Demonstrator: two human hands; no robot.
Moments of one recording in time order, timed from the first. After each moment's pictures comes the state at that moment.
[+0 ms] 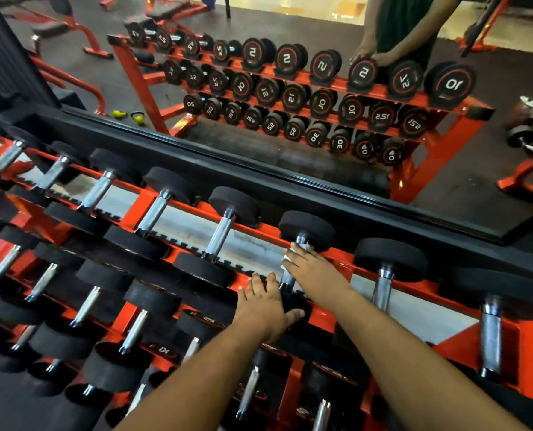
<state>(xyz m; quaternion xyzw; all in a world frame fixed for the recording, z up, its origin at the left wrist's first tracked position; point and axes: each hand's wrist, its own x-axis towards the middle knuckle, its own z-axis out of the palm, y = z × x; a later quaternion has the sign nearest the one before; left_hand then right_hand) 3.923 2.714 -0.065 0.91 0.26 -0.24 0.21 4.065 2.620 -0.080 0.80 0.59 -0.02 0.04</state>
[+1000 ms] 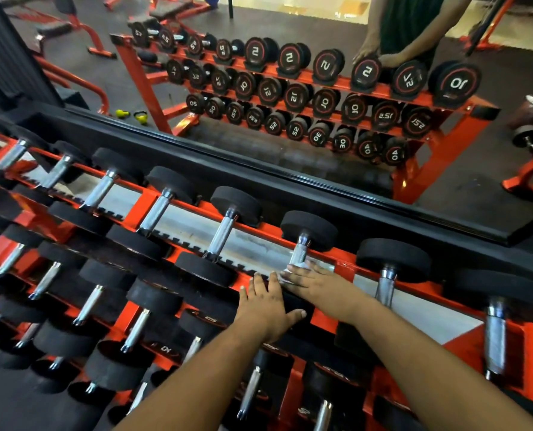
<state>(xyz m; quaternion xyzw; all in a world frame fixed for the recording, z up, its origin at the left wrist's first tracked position) 3.924 2.716 -0.068 0.91 0.26 -0.23 0.20 4.077 2.590 -0.100 0.72 0.70 -0.03 0.04</state>
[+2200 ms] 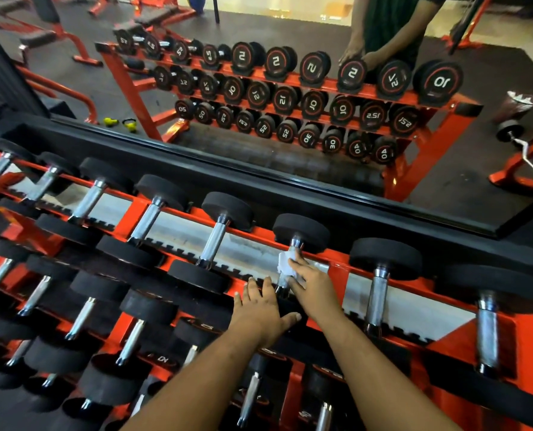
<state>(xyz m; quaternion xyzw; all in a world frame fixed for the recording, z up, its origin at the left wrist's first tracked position) 3.924 2.715 -0.067 0.91 0.26 -0.23 0.20 4.039 2.613 -0.100 0.87 0.32 -0.12 -0.36</state>
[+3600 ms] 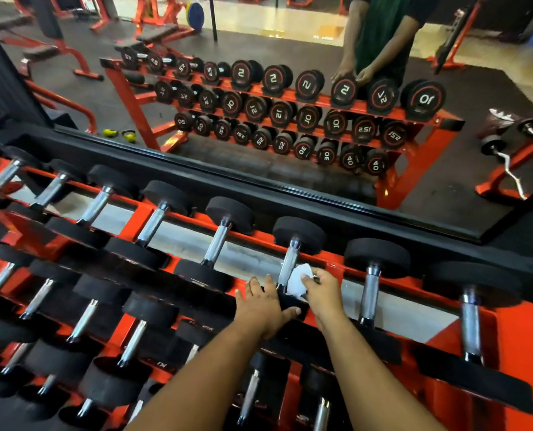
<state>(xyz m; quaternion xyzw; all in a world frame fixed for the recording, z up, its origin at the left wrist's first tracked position) 3.918 2.711 -0.065 0.92 0.26 -0.22 0.21 4.020 2.608 -0.100 0.78 -0.02 -0.21 -0.59</state>
